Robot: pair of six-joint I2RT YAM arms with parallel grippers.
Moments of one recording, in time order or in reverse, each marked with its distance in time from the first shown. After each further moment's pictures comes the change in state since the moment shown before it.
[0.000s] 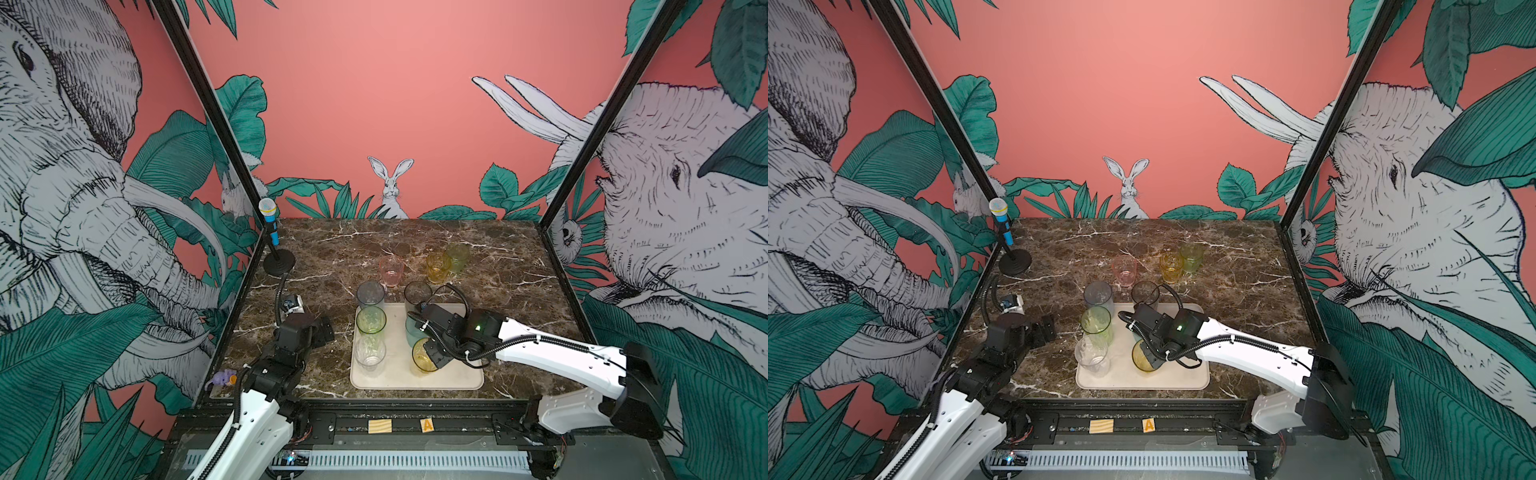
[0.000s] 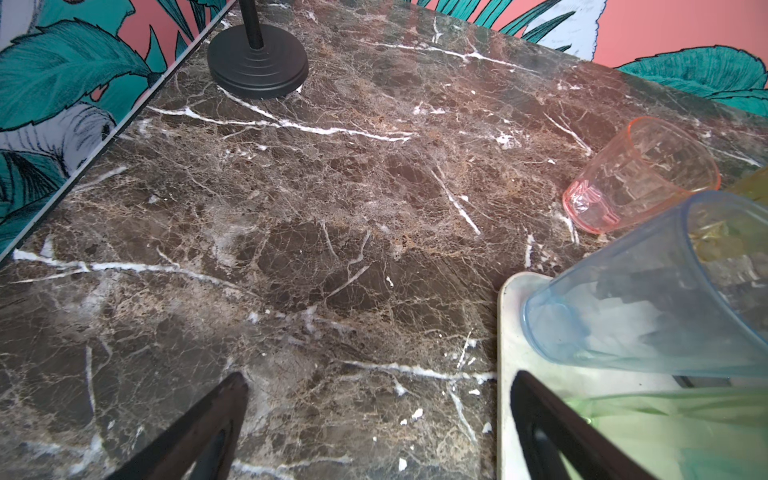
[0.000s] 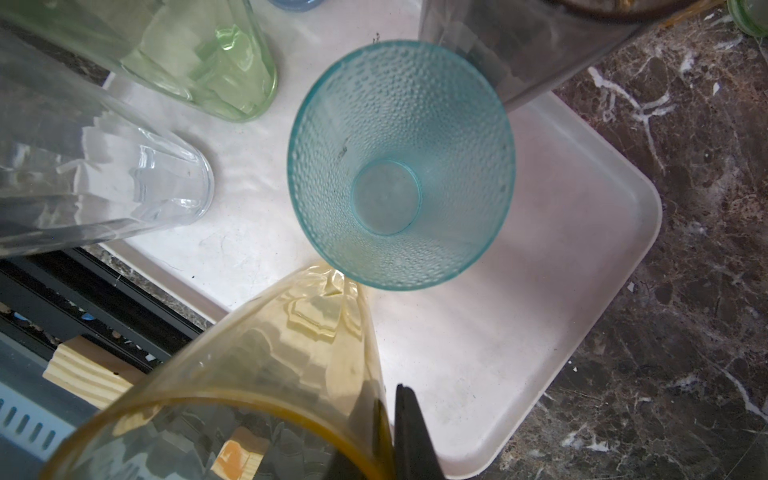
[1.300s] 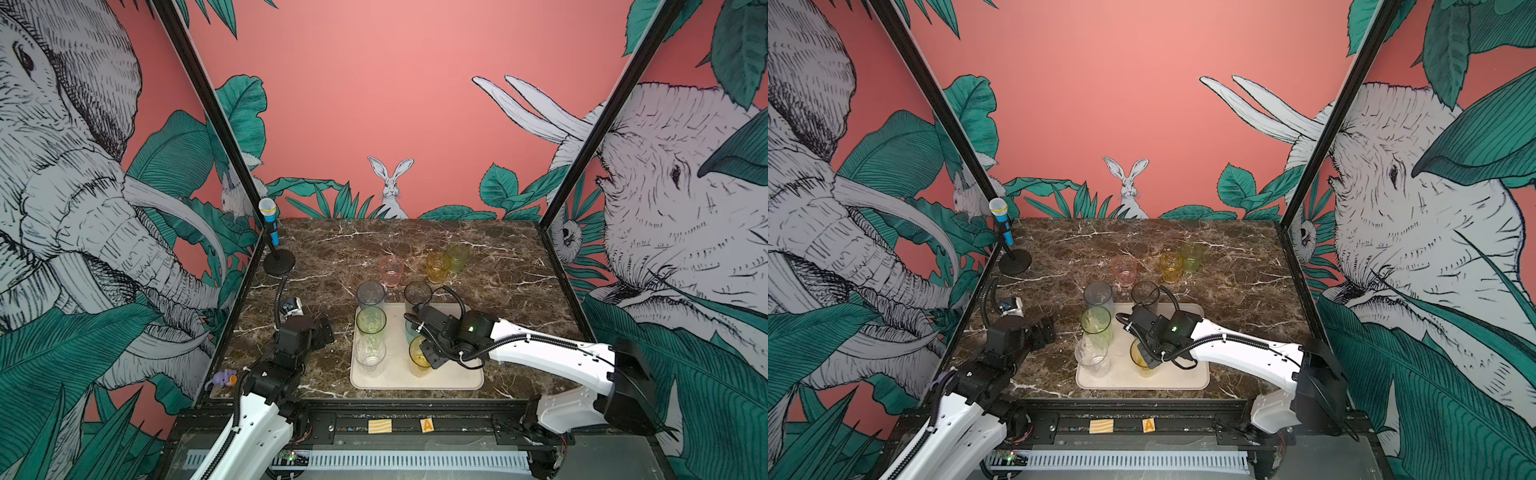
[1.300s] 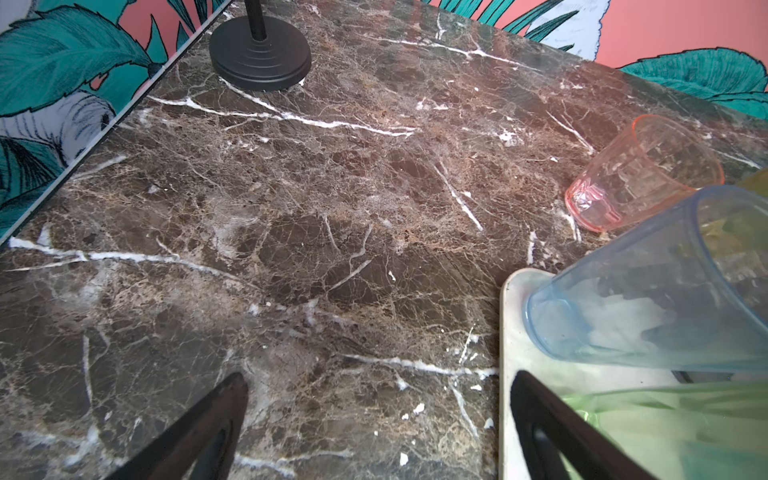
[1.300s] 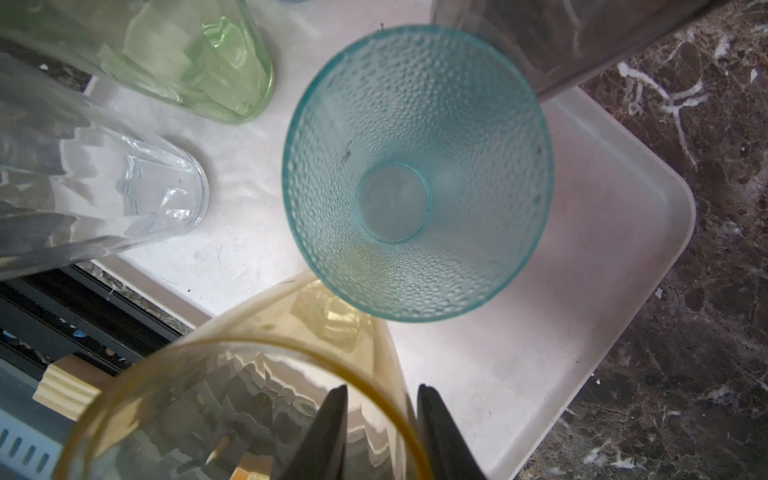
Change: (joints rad) left arm 0.000 -0.032 -0.020 -0.009 0.000 -0.015; right arm 0.000 0.034 -0.026 0.054 -0.008 0.031
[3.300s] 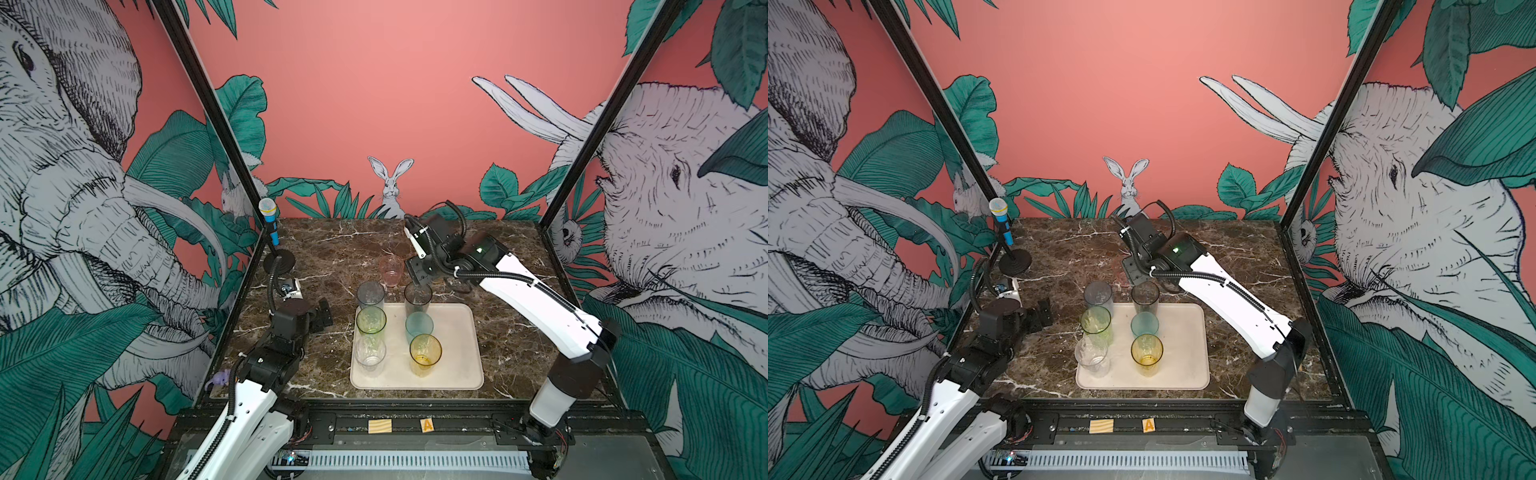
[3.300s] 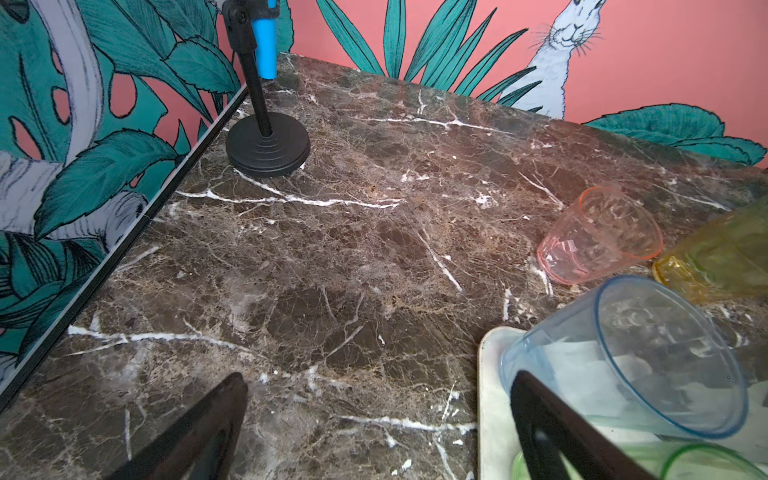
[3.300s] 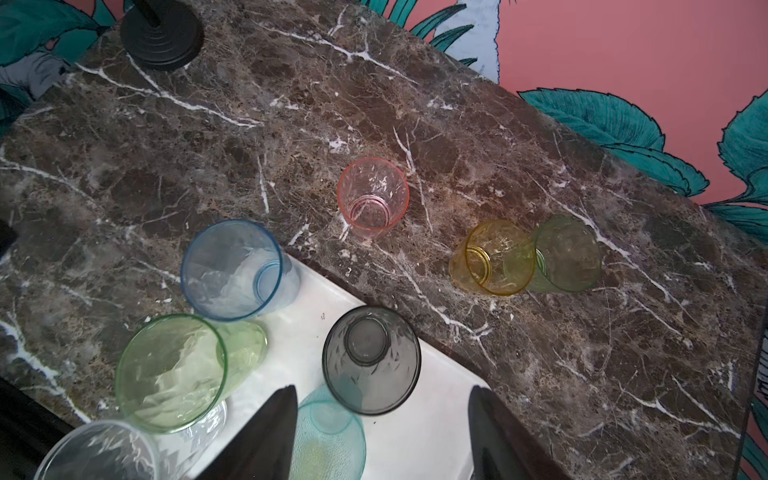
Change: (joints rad) left arm 0.000 0.119 0.181 0.024 -0.055 0.092; right arm -0.267 0.340 0.877 -0.222 0.062 -0.269
